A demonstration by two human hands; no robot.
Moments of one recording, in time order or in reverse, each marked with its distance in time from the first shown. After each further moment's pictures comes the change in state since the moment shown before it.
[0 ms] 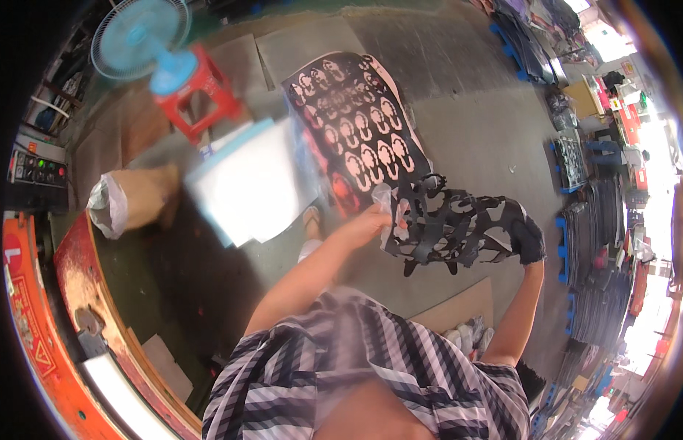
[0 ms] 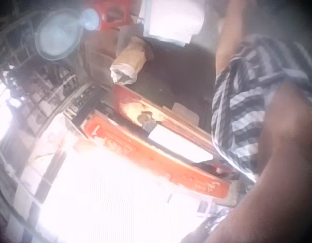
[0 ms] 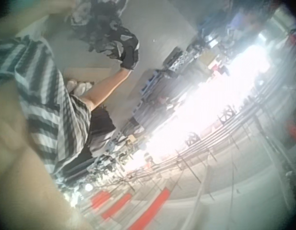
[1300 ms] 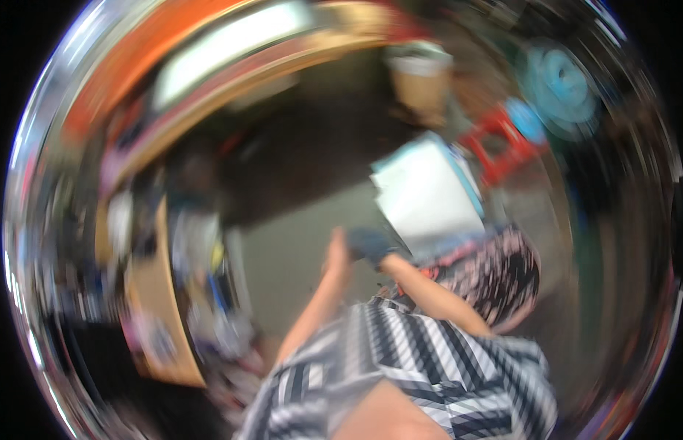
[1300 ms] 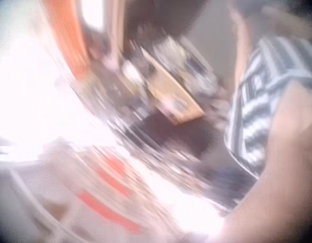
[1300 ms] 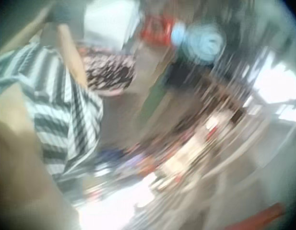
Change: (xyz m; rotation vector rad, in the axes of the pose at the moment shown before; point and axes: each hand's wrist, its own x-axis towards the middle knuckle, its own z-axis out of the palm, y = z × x) left_hand -0.143 -0.231 0.072 -1.132 1.796 1.287; right_hand -0.168 0.082 0.386 -0.697 -2.381 -0.657
